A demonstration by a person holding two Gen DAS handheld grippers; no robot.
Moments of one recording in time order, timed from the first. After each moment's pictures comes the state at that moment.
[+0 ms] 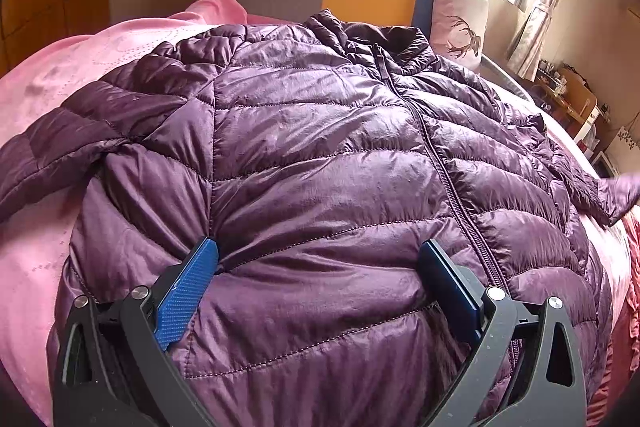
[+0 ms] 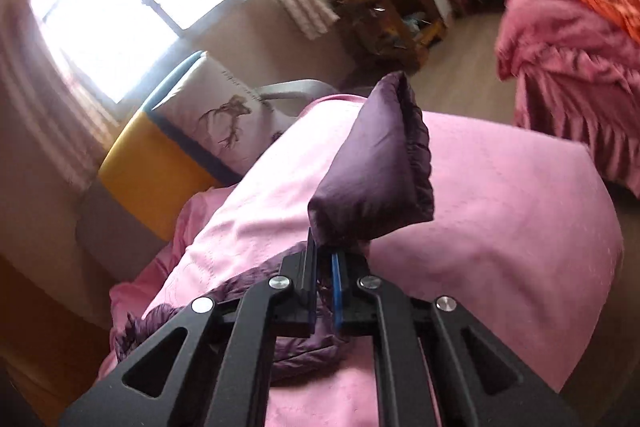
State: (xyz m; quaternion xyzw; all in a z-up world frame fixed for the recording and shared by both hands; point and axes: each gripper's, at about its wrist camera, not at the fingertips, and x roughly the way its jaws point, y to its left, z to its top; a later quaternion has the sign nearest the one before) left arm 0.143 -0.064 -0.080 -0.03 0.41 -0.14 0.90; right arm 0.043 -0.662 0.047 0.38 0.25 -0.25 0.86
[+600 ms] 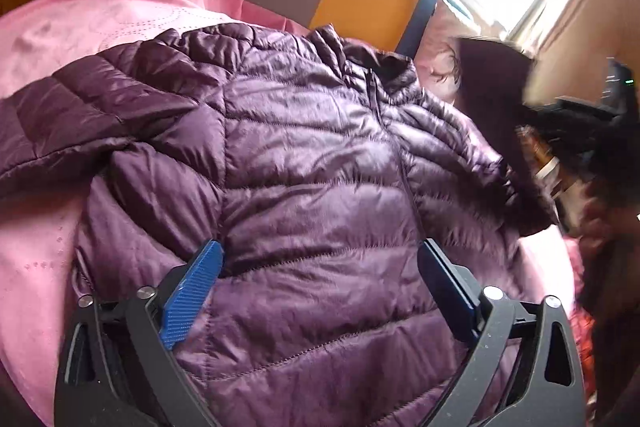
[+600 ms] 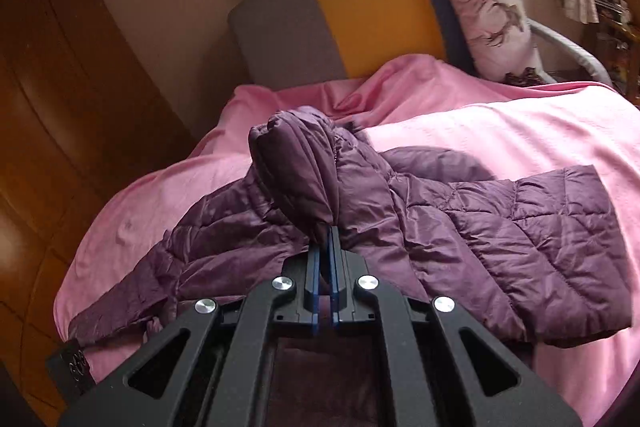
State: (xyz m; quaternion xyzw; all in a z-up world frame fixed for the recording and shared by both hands) left arm 0.152 -0.026 -0.055 -0.15 0.43 -0.19 0.87; right arm 0.257 -0.292 0.047 0.19 0.40 0.08 0.89
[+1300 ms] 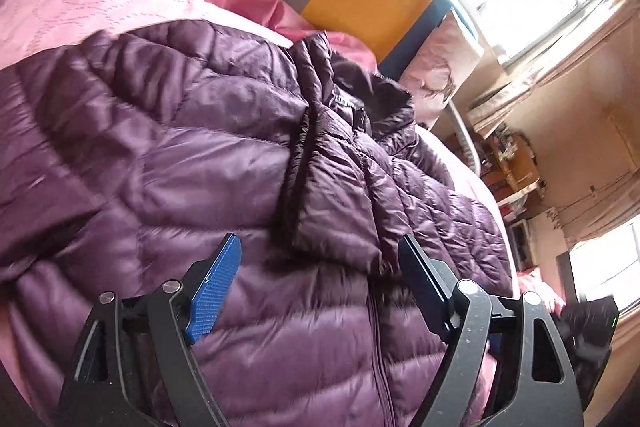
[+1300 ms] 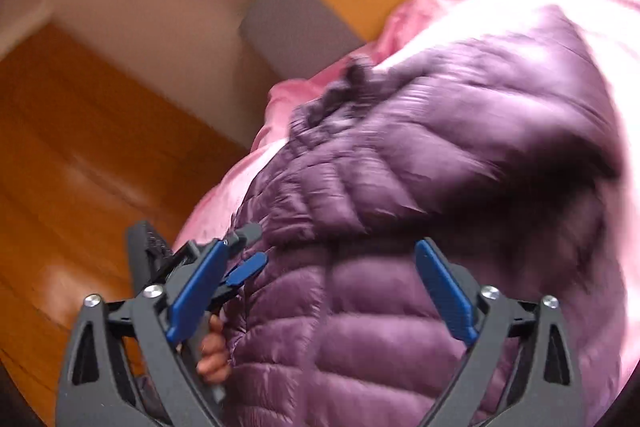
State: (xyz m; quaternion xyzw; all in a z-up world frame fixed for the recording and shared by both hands) left arm 0.251 -0.056 -0.051 -0.22 0.47 -0.22 0.82; right arm 0.162 -0.351 -0.021 0.42 0.37 0.12 0.82
